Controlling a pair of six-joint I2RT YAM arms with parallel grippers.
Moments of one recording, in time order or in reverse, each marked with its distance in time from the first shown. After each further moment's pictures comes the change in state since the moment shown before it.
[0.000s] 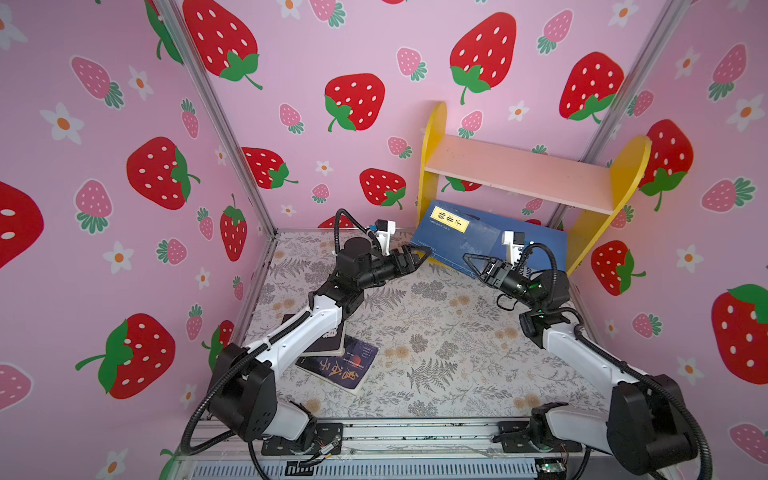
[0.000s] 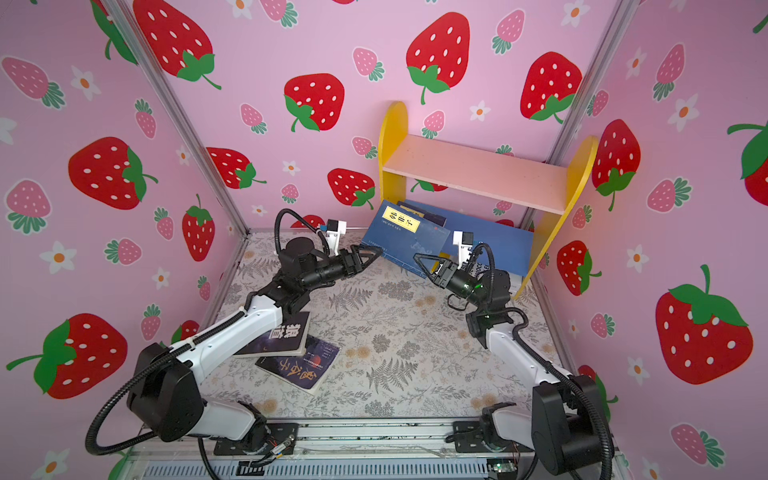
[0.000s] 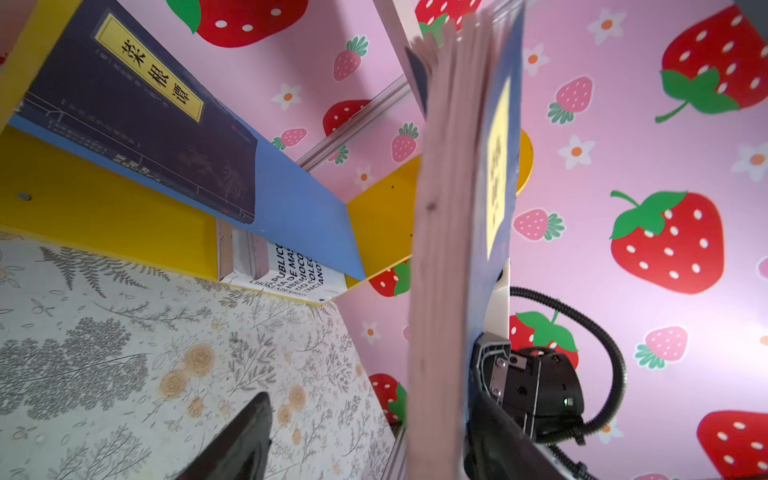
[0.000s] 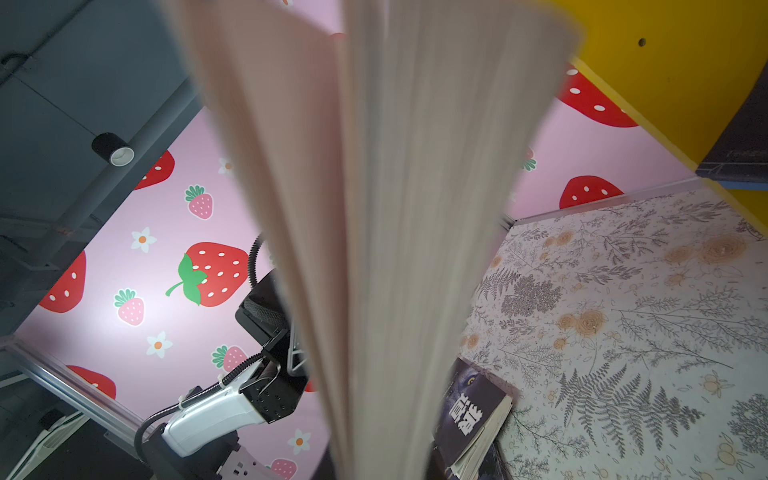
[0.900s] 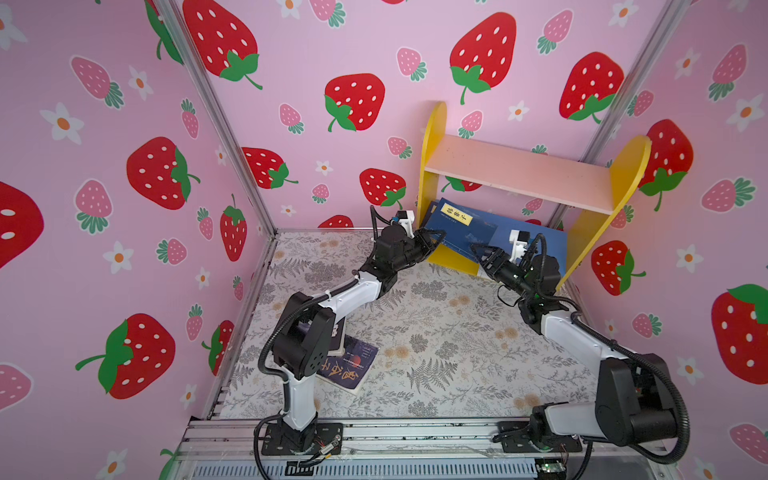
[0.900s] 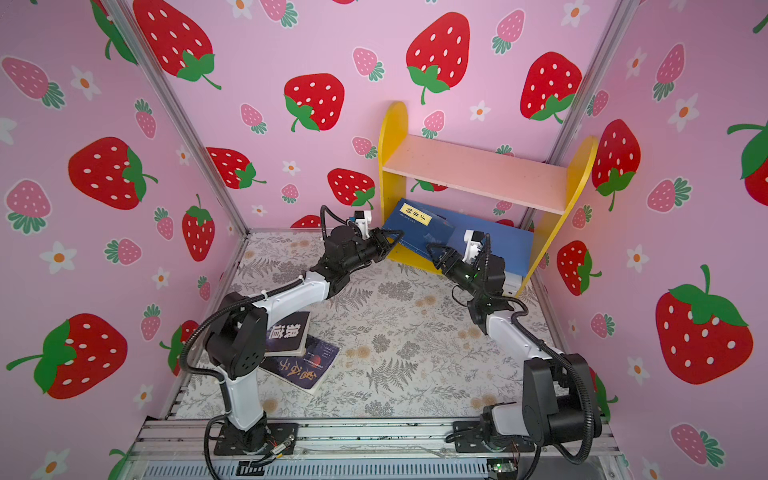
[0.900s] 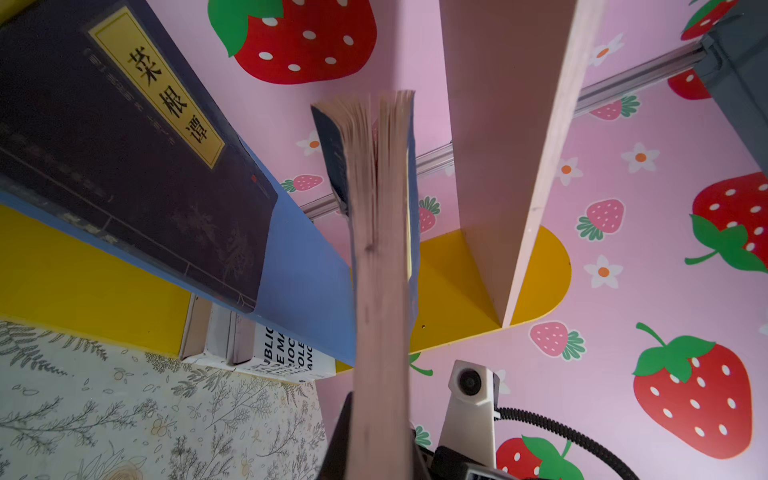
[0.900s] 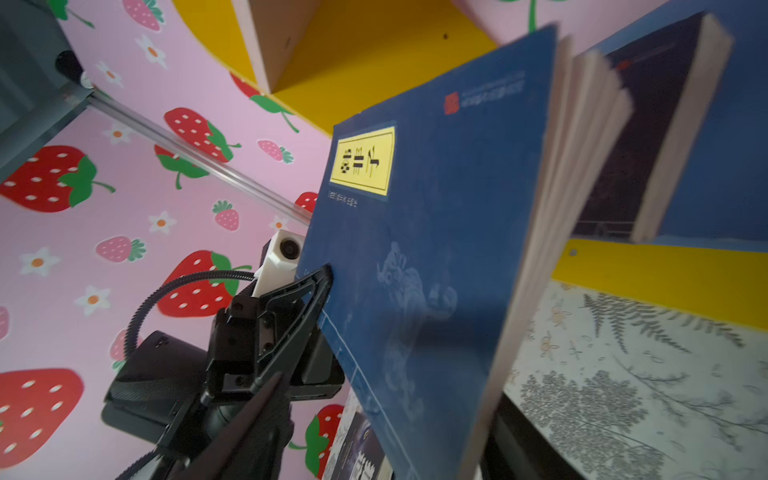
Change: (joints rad) left arm -0.035 0.486 0.364 0.188 -0.166 -0.240; right arm -0.098 0.131 0.086 -0.318 0.274 -0.229
